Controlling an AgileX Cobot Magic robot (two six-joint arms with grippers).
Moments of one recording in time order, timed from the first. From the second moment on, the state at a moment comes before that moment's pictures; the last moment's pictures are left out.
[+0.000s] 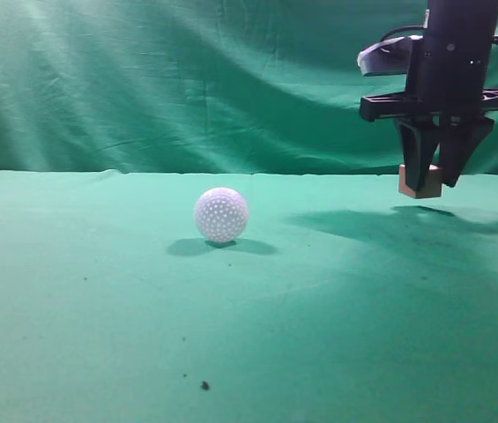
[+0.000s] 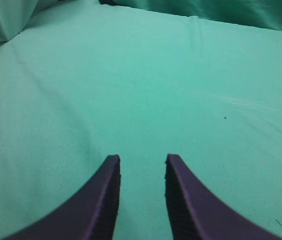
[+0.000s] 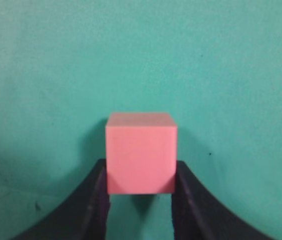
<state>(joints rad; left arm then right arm) 0.05 -0.02 0.02 0.15 0.37 -0.28 0.28 2.06 -1.53 -0.10 0.85 0.05</state>
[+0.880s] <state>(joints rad) 0.05 -0.02 0.02 0.15 0.37 -0.28 0.28 1.81 -1.63 0.18 1.22 -0.03</state>
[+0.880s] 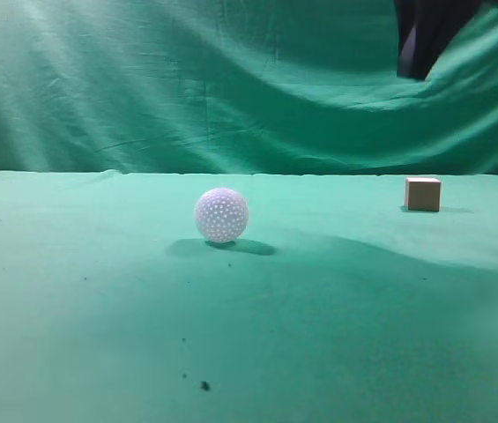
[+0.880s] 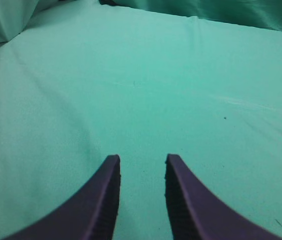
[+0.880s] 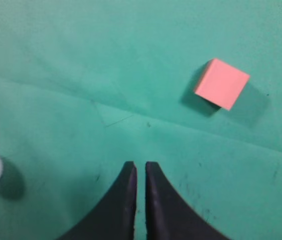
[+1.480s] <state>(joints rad) 0.05 -0.02 0.02 0.15 0.37 -0.28 0.28 1.14 -1.16 0.15 1.09 0.04</state>
